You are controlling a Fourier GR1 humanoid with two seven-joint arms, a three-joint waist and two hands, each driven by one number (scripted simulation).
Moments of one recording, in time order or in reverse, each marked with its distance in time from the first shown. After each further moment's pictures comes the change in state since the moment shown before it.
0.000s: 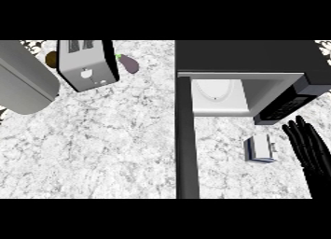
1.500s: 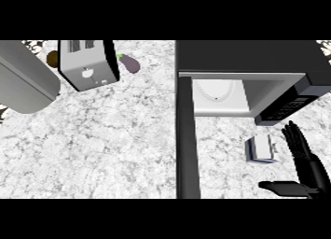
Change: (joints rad) left arm 0.081 -0.042 0.192 0.017 0.127 -0.192 -0.006; right arm -0.268 -0.099 -0.236 0.985 0.101 0.009 -0.572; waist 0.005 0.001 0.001
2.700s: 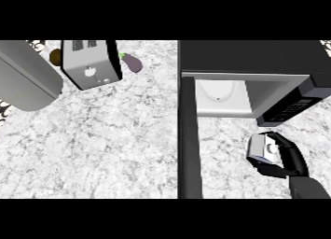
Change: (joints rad) left arm 0.014 -0.012 0.078 0.007 0.067 -0.085 0.020; right arm -0.347 -0.066 -0.011 0.687 0.142 -0.142 -0.337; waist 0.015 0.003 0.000
